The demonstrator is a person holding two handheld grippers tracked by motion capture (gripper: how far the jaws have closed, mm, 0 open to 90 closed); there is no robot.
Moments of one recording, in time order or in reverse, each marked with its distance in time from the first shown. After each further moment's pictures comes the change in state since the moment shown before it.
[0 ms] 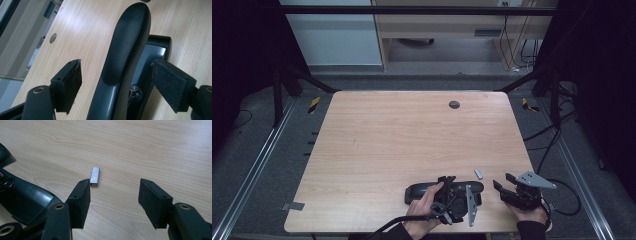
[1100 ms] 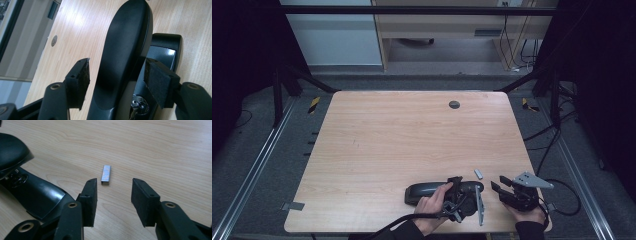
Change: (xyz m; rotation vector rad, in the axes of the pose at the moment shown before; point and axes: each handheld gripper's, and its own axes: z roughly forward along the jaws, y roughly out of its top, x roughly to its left) left arm -0.012 0.011 0.028 0.058 0.053 0.106; right arm 0.006 0.000 0.002 0.017 0.061 -0.007
